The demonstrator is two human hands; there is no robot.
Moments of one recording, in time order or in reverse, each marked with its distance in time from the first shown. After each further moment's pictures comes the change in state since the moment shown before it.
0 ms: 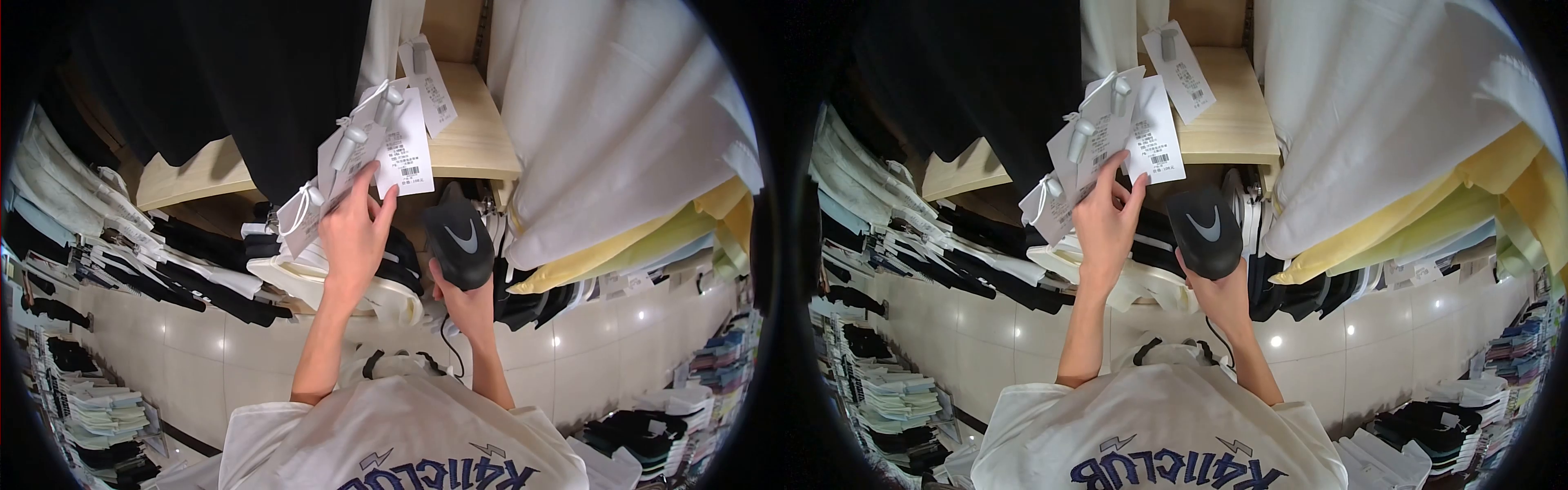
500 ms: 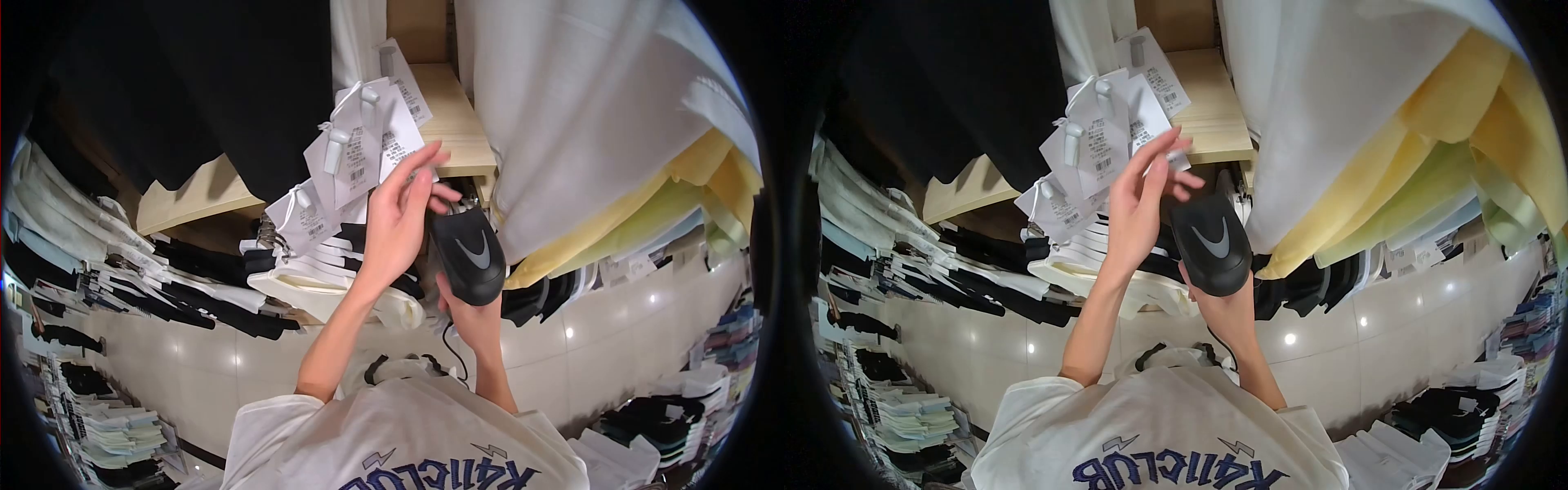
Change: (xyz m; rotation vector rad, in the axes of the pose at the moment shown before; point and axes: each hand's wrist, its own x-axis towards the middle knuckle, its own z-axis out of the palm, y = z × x) left_hand 0.021 0.068 0.026 -1.005 -0.427 -0.188; right_hand -0.019 -0.009 -0.020 0.154 0.117 -0.070
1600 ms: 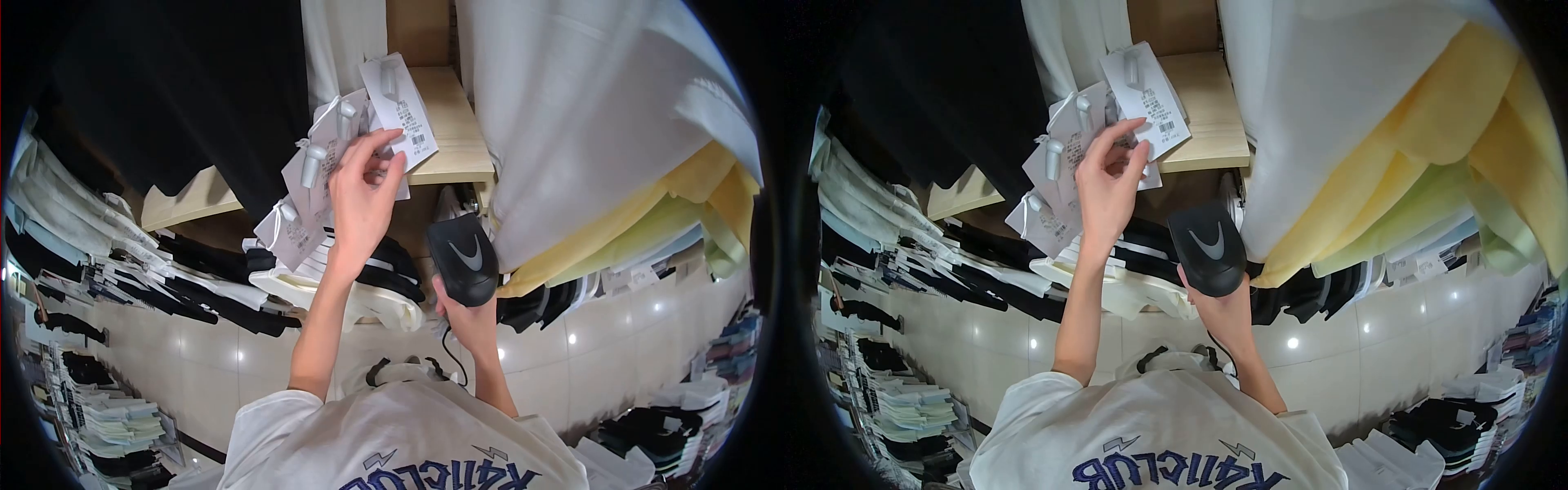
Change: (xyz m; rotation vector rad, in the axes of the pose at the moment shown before) left_hand 0.029 -0.011 -0.029 0.480 0.241 0.180; right_hand 0.007 0.010 -0.016 -0.107 -0.100 0.069
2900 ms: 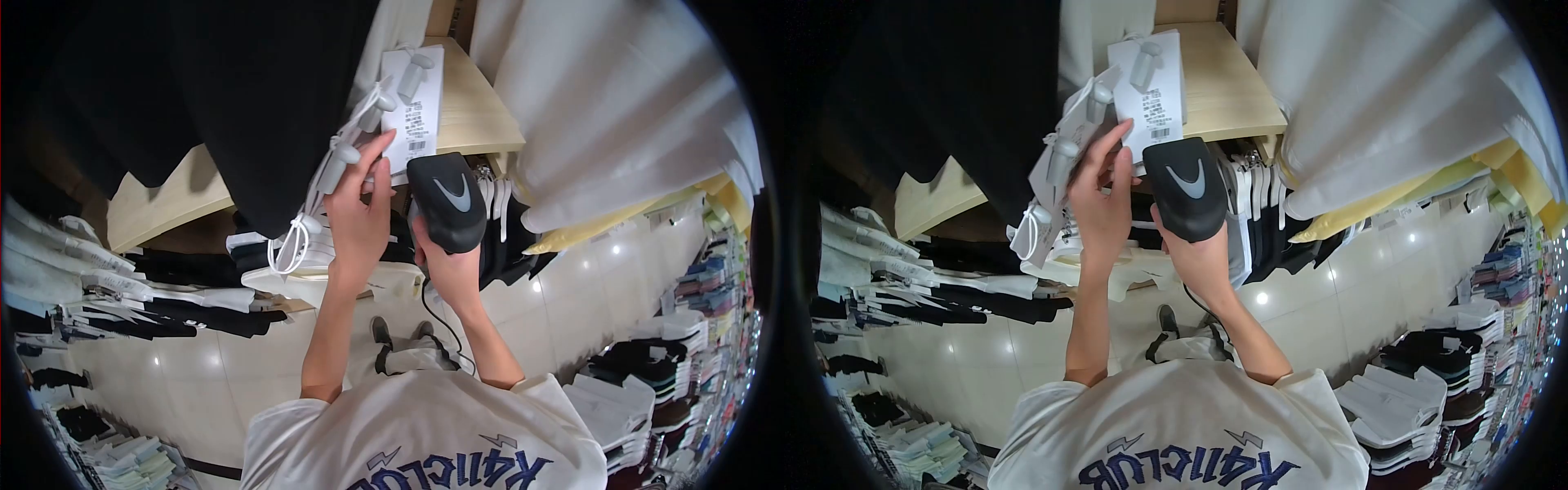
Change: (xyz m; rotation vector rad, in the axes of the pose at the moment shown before) left_hand -0.028 -0.033 -0.076 -0.197 0.003 -0.030; right_hand 0.025 -0.022 0.126 0.064 0.188 -0.043
